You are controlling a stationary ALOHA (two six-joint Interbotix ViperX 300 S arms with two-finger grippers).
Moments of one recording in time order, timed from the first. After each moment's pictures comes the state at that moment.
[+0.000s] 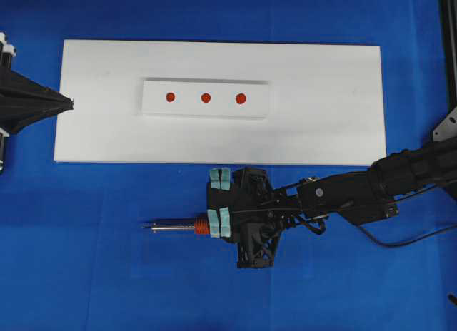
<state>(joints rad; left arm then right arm) -0.01 -1.01 1.20 0.00 -0.28 -0.01 0.26 0.31 0.47 -0.01 0.05 0.44</state>
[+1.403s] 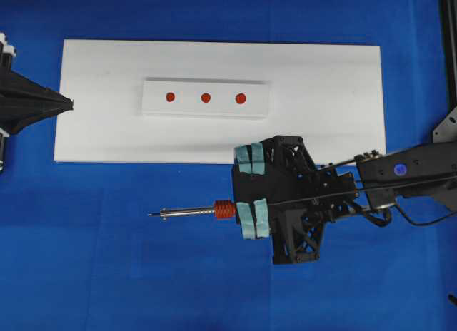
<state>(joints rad) 0.00 -1.01 1.21 0.00 -0.27 -0.01 0.26 -0.06 0.34 -0.14 0.68 0.42</state>
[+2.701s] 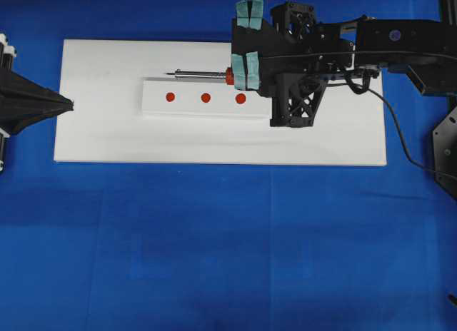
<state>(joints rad) -0.01 -1.01 1.21 0.00 -0.27 -0.01 -0.14 -0.10 0.34 -0.17 0.77 0.09</state>
